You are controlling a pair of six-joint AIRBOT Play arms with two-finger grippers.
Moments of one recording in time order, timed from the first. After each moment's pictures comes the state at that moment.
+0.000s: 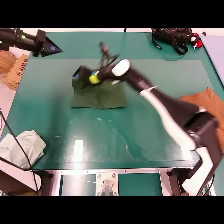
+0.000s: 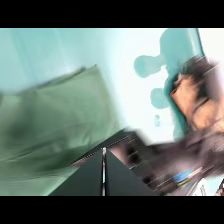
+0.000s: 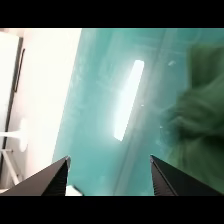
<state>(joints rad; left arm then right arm) 0.19 -1.79 2.07 0.62 -1.55 -1.34 0.64 -1.91 1.78 -0.63 0.63 1.61</state>
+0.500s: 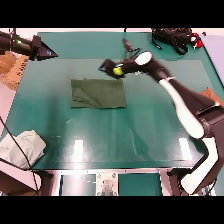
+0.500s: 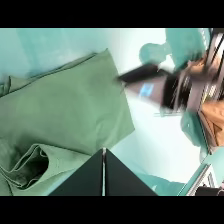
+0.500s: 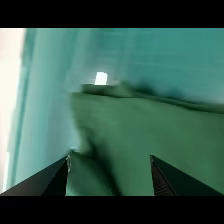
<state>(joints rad) 0.22 -1.78 2.03 0.63 -1.58 -1.27 0.31 -1.88 1.78 -0.77 0.89 1.61</state>
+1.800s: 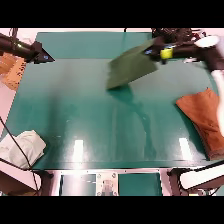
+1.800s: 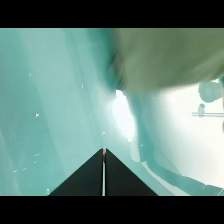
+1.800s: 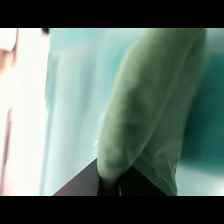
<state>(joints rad) 0.23 -1.78 2.03 0.79 -1.56 -1.27 -0.10 -1.65 1.73 -0.61 1.13 1.50</state>
